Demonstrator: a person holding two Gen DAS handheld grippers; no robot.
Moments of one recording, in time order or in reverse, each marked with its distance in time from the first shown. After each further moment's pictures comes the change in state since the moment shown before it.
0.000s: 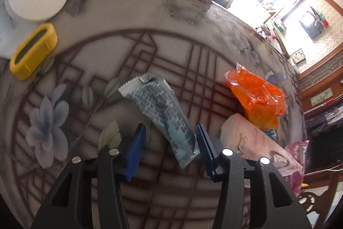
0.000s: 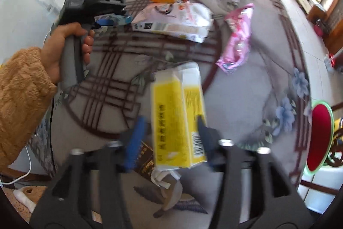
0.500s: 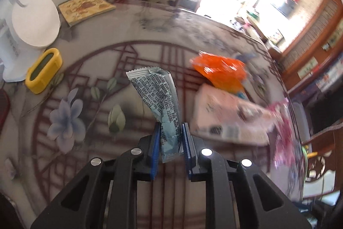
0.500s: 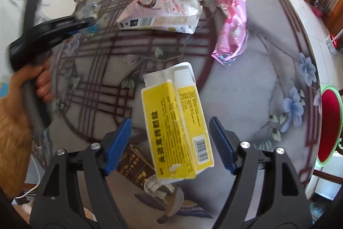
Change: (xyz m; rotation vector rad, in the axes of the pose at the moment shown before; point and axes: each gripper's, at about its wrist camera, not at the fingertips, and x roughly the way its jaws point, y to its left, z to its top) left arm -0.073 -0.004 -0.047 0.225 -0.060 -0.087; right arm 0.040 -0.016 0.017 0.075 0.070 0.017
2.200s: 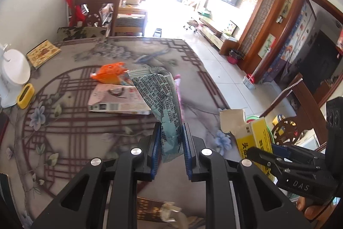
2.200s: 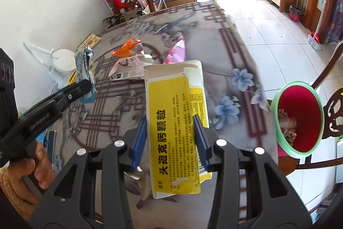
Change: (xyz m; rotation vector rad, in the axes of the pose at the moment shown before) left arm -0.126 -0.192 -0.092 0.248 -0.123 -0.143; right arm -0.131 -0.098 -0.058 0.153 -0.331 0.048
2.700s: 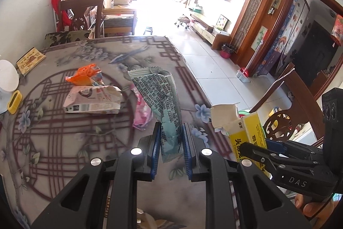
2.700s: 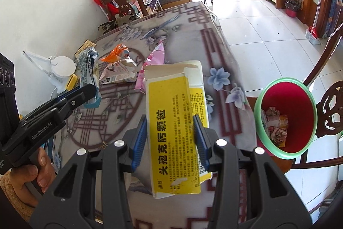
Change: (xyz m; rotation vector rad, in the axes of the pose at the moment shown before) left arm 0.013 -0.069 -0.004 0.048 0.016 -0.014; right arm -0.020 -0.058 -0.001 0.028 -0.006 0.019
